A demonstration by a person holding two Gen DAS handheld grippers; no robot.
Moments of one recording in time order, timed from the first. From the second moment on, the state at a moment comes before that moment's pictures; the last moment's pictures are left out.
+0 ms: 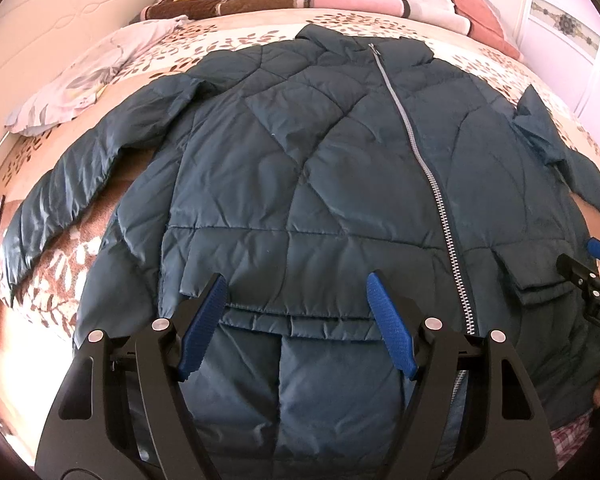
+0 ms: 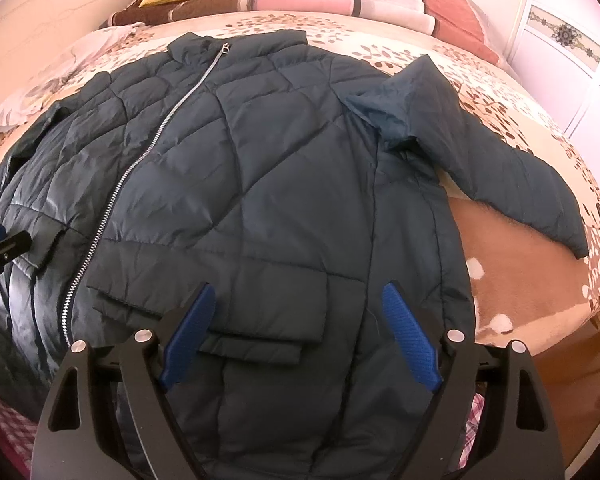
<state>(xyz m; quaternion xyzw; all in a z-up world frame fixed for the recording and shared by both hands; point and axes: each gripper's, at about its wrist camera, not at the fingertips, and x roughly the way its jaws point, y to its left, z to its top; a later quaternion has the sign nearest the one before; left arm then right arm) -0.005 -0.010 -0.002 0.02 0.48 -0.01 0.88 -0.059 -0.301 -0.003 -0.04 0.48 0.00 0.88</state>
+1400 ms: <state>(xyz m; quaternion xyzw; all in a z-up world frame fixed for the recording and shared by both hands) -0.006 -0.008 -0.004 0.02 0.48 0.00 0.88 -0.055 -0.310 -0.009 -0.01 0.50 0.01 0.87</state>
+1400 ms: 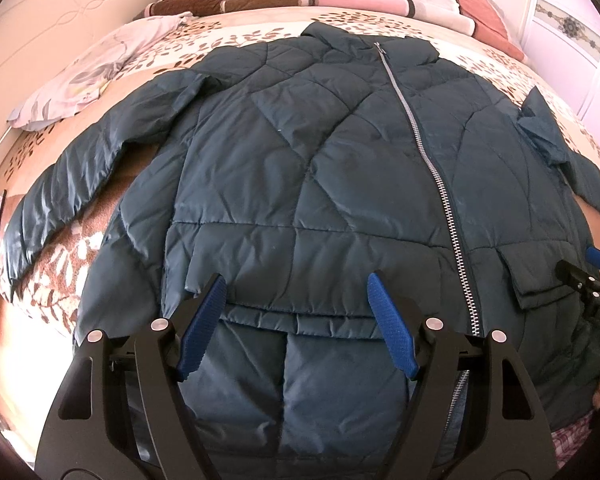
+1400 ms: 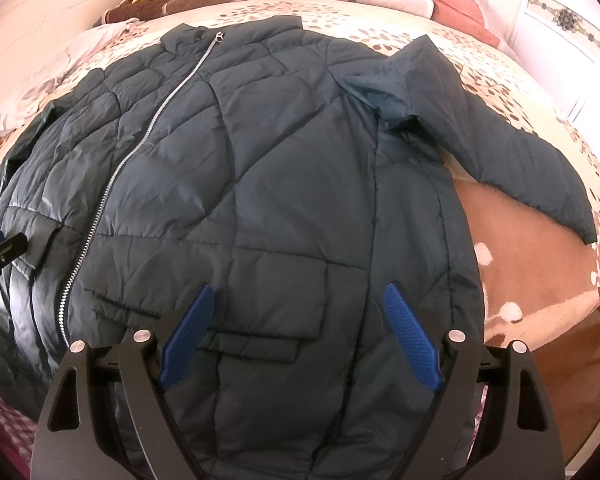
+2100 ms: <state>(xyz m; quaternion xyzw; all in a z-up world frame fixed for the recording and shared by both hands) -0.002 -0.008 -0.001 0.02 0.48 0.01 0.88 -0.049 -0.353 0.005 0.09 0.48 -0.01 0.87</state>
